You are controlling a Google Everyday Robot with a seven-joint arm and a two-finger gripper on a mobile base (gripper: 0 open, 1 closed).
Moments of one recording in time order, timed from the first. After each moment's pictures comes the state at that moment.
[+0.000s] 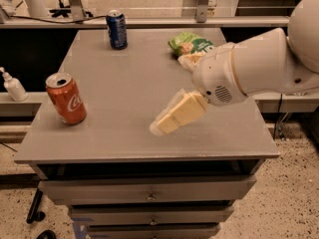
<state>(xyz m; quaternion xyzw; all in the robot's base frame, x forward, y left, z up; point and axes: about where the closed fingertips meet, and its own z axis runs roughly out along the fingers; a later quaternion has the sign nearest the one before) 0.458 -0.016 0.945 -0.54 0.70 0.21 0.41</state>
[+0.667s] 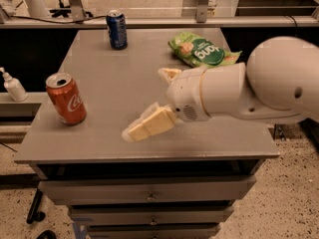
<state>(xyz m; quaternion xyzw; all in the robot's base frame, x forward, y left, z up) 0.466 0.034 0.914 -0.51 0.69 0.25 0.45</state>
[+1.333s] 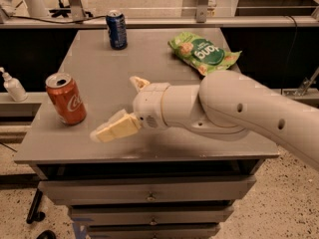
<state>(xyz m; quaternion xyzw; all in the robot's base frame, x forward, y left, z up) 0.490 0.106 0.880 -0.48 0.66 0.30 0.50</state>
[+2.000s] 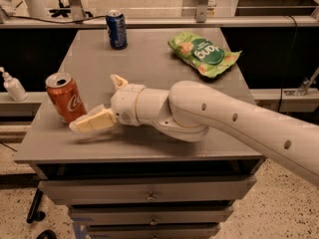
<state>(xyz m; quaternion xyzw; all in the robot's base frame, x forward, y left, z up) 0.534 0.169 0.860 -0.45 0.62 0.34 0.54</state>
